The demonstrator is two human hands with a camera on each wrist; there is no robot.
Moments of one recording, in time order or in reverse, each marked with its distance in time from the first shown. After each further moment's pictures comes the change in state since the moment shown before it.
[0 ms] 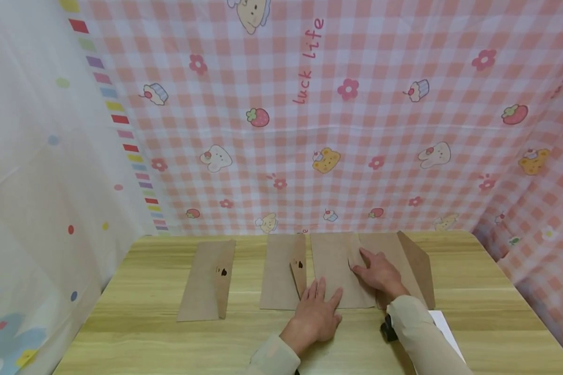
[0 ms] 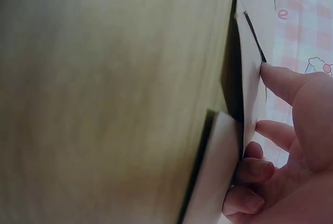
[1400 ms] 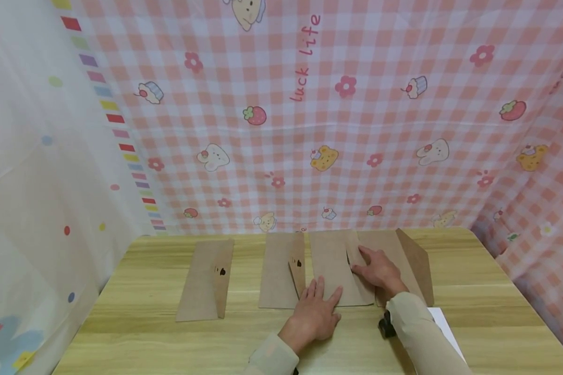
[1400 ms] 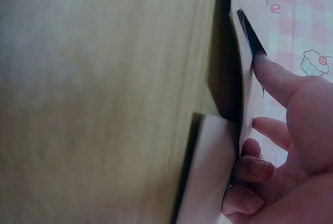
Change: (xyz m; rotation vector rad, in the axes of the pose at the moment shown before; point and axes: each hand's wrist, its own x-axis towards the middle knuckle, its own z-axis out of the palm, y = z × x) left_hand 0.001 0.000 0.002 -0.025 -0.019 -0.001; right_hand 0.005 0.005 -0.001 0.036 0.006 -0.028
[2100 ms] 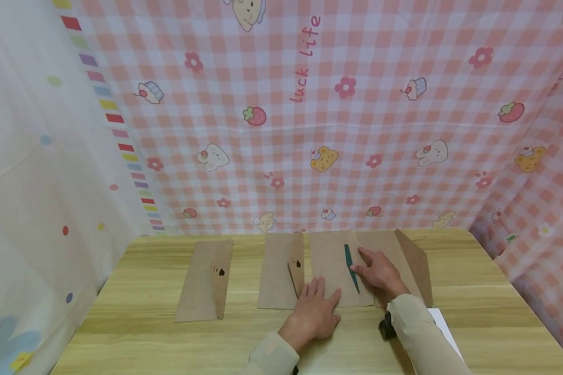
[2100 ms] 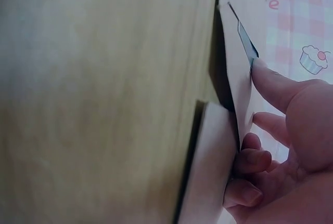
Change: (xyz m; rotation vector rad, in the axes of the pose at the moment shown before) left_hand 0.003 0.000 -0.006 0.023 -0.013 0.027; right_hand -0.001 0.003 0.000 0.076 -0.030 0.004
